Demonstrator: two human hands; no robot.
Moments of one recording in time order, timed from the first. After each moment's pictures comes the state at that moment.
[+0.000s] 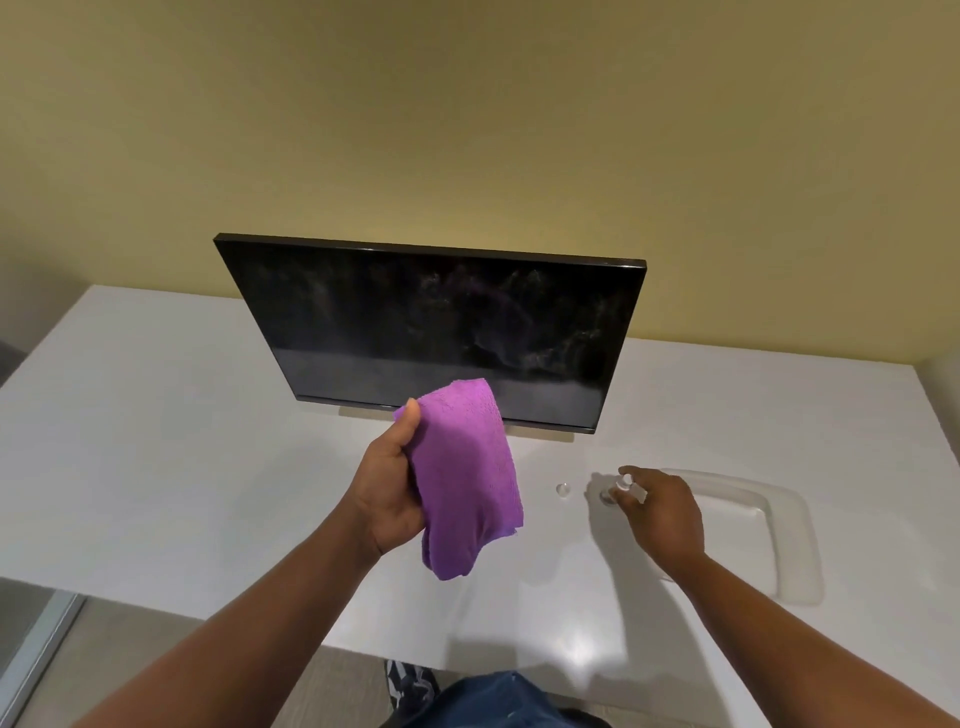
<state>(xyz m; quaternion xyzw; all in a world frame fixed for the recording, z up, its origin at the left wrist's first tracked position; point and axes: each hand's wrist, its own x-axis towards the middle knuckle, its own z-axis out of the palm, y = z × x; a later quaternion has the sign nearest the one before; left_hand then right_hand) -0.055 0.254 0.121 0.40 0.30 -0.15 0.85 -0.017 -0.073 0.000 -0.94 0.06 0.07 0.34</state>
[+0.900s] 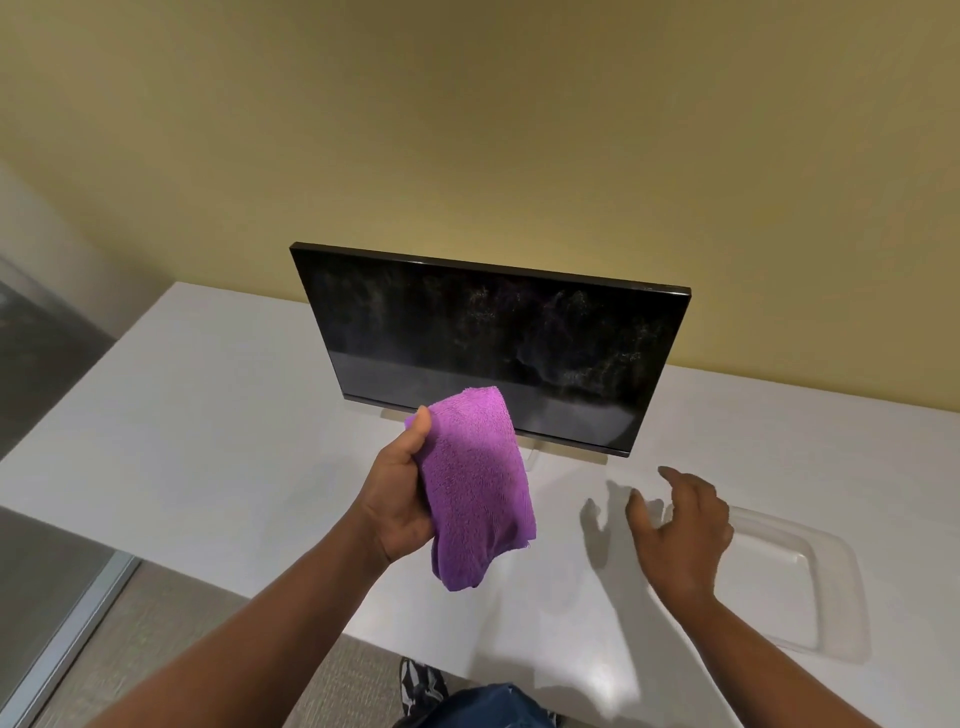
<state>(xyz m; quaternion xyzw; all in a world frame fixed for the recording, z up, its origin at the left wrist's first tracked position) -0.073 0.266 0.143 0.42 0.32 -0.08 0.85 -0.031 -0.038 0.020 -0.94 0.07 -0.09 0.33</state>
